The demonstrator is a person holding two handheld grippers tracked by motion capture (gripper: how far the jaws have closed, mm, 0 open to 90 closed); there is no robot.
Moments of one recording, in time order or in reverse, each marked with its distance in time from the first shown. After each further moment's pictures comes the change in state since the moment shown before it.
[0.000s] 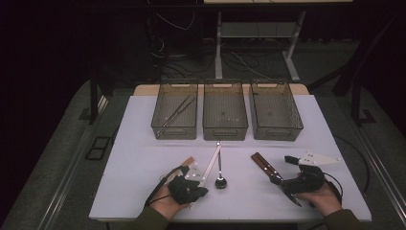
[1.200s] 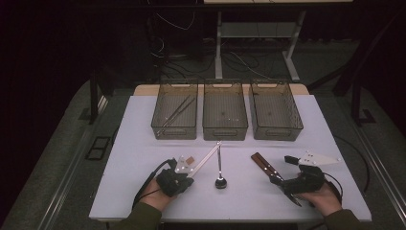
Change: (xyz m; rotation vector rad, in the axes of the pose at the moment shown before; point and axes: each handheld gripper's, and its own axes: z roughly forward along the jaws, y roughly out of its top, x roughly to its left) left arm 0.026 -0.011 -0.016 0.027 0.169 -0.044; right arm 0.001 0.000 0.000 0.000 0.002 -0.001
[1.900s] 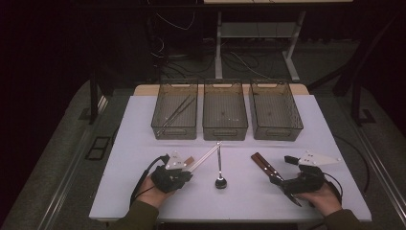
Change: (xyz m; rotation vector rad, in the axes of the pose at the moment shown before) left arm 0.013 -0.003 -0.013 -0.141 -0.007 -0.041; right arm 0.000 0.000 0.000 0.000 0.001 0.000
